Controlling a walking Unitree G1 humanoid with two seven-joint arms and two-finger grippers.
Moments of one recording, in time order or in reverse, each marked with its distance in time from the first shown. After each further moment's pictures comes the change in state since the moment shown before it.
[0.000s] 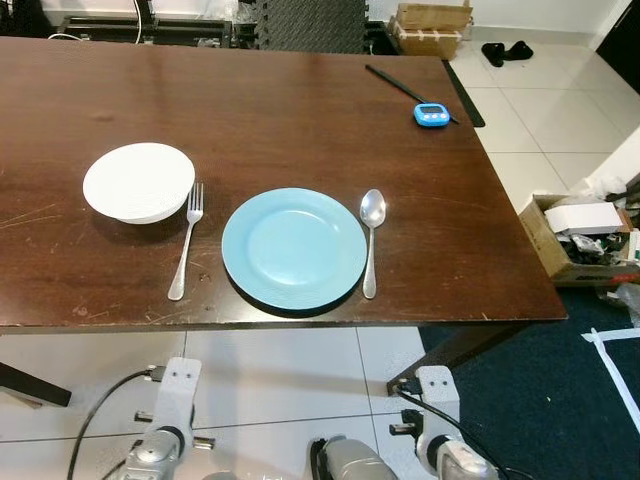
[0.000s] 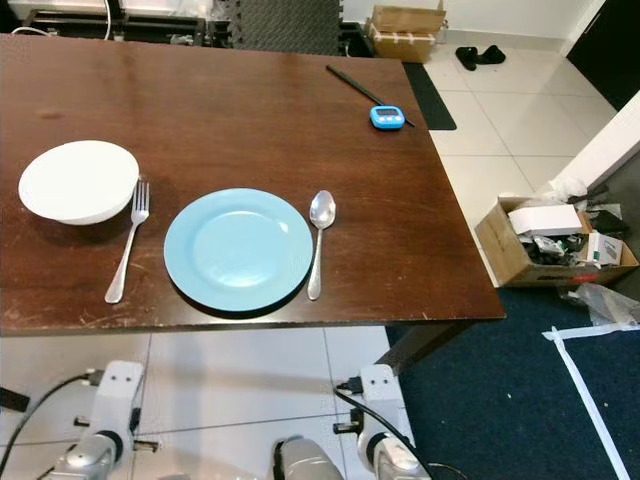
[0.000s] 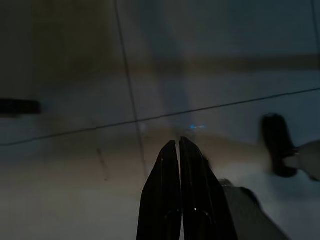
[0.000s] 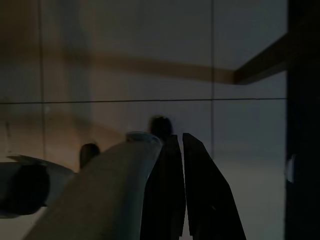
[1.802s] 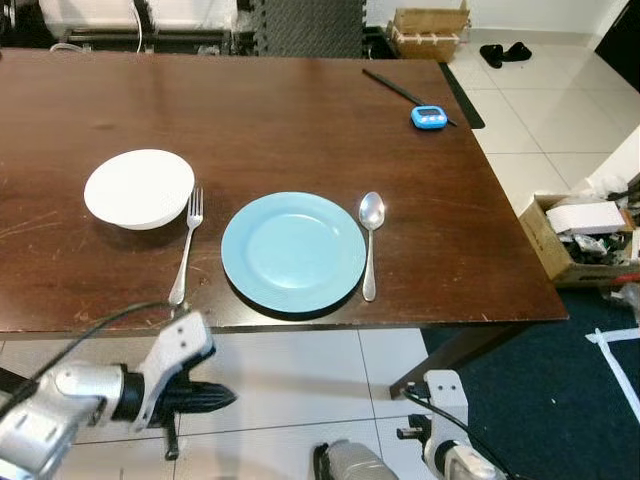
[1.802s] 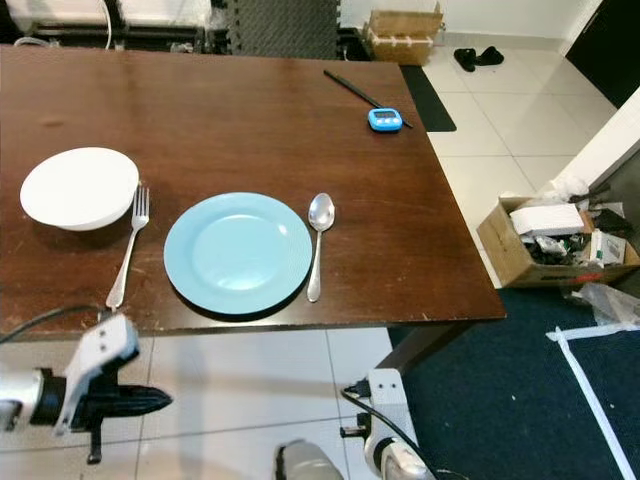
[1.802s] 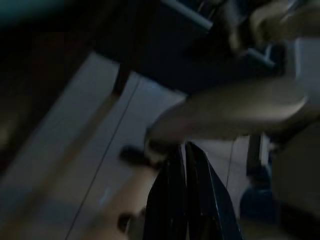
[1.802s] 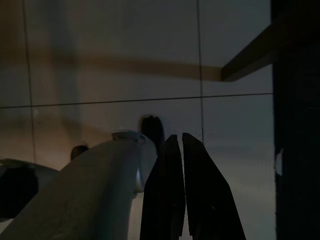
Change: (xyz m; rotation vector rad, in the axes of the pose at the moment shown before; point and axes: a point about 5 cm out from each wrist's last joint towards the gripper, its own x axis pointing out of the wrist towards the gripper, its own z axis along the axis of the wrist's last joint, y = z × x) left arm -0.118 0.010 0.122 0.471 -0.218 -1.104; right arm -0.003 -0.012 -0.001 0.003 0.005 -0.029
